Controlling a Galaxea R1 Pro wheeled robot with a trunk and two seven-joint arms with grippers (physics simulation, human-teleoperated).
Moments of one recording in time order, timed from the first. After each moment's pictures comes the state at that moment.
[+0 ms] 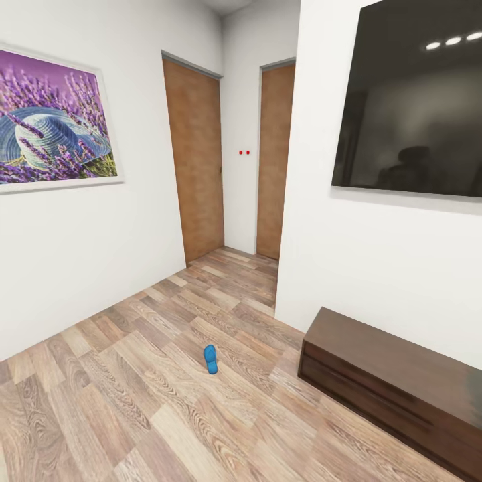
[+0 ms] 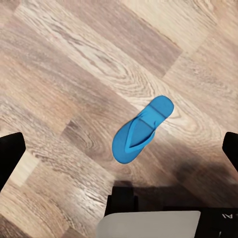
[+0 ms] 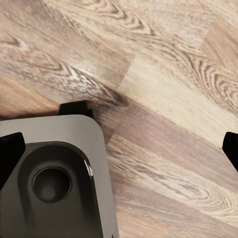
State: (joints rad) left arm -0.27 0.01 0.00 -0.24 0.00 0.08 0.04; right arm -0.06 -0.10 -0.12 -0.13 0.00 -0.08 -0.02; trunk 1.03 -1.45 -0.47
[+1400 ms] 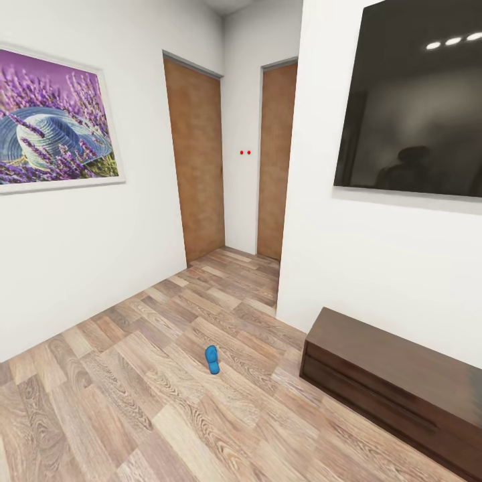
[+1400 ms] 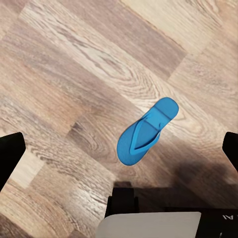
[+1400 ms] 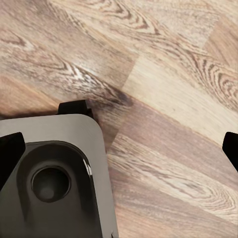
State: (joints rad) left arm -0.27 0.01 0.00 -0.24 0.00 0.08 0.04; right arm -0.06 -0.10 -0.12 -0.13 0.00 -0.08 -0.02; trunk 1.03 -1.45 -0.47
